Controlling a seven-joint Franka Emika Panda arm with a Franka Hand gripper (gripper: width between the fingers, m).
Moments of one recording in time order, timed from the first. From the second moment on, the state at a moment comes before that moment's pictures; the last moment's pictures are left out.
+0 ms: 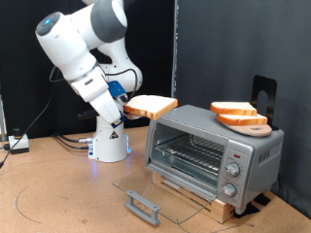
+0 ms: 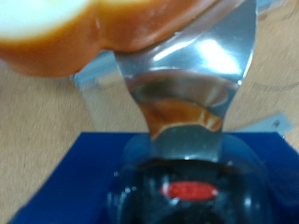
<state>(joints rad) -0.37 -0.15 -0.08 -2.28 0.41 1.75 -1.33</state>
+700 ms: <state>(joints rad) -0.36 -0.07 -0.02 -2.38 0.39 2.01 -1.33</state>
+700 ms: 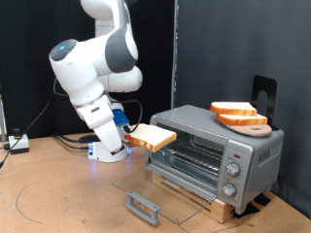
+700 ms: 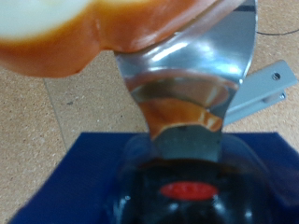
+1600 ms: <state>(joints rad) -0.26 -0.16 0.14 -2.55 0.45 2.23 -1.32</state>
